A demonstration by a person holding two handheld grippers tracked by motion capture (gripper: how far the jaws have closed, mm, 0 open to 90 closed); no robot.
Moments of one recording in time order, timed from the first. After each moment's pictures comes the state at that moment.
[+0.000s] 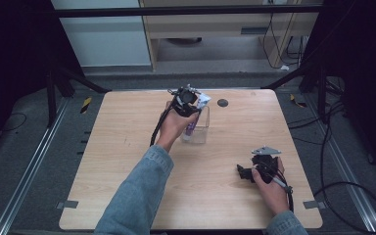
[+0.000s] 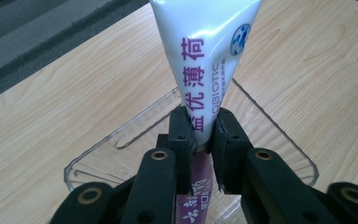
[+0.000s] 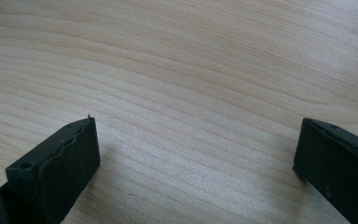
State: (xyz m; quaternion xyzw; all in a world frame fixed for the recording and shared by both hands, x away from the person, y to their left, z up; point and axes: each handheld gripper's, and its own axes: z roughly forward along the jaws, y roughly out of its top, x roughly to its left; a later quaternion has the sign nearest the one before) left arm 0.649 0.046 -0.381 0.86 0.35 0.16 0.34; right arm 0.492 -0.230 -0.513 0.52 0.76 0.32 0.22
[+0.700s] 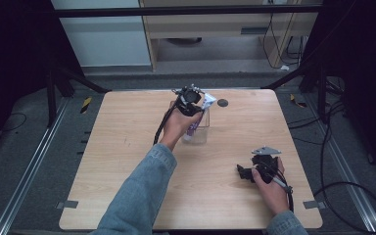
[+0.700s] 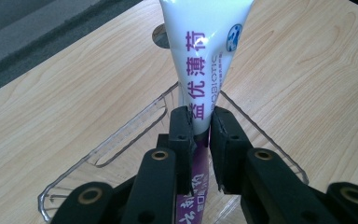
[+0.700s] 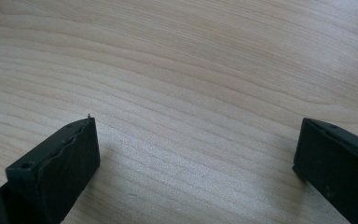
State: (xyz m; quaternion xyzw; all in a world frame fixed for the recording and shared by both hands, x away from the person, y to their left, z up) left arm 0.653 0.036 -0.383 0.86 0.35 0.15 0.34; right arm 0.492 -0.230 -0.513 0.51 0.76 0.32 0.22
